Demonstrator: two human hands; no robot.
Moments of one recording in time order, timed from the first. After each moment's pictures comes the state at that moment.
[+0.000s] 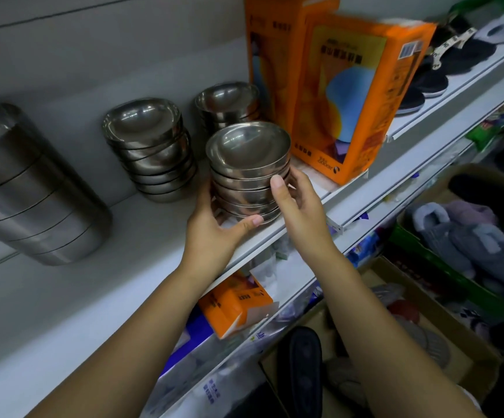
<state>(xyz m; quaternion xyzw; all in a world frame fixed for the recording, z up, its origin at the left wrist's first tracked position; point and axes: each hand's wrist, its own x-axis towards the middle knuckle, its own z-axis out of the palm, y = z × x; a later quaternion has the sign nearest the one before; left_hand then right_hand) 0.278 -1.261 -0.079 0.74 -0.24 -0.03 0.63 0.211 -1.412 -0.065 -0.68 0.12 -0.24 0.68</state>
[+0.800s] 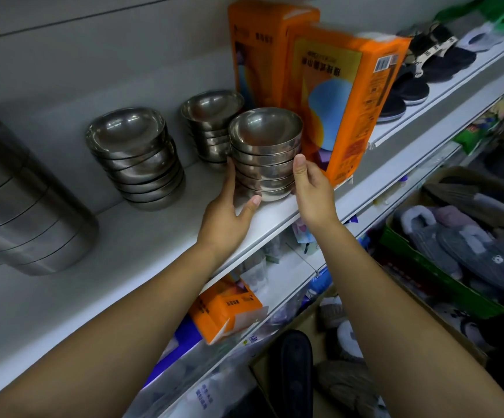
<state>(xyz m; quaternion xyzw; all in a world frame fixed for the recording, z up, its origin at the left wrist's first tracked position) 0.302 -1.317 -0.081 0.83 -0.27 -0.04 0.48 0.241 -1.482 -0.072 -0.71 0.21 -0.28 0.61</state>
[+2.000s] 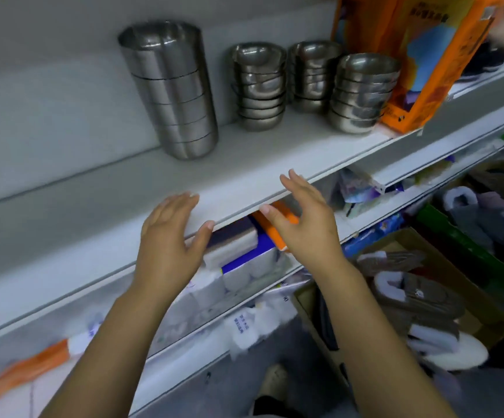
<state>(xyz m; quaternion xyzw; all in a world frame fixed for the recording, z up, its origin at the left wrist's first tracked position) 0.151 -0.988 -0.074 0.93 -0.21 0.12 0.29 0.093 -1.215 -0.075 -0.86 0.11 -0.21 0.46</state>
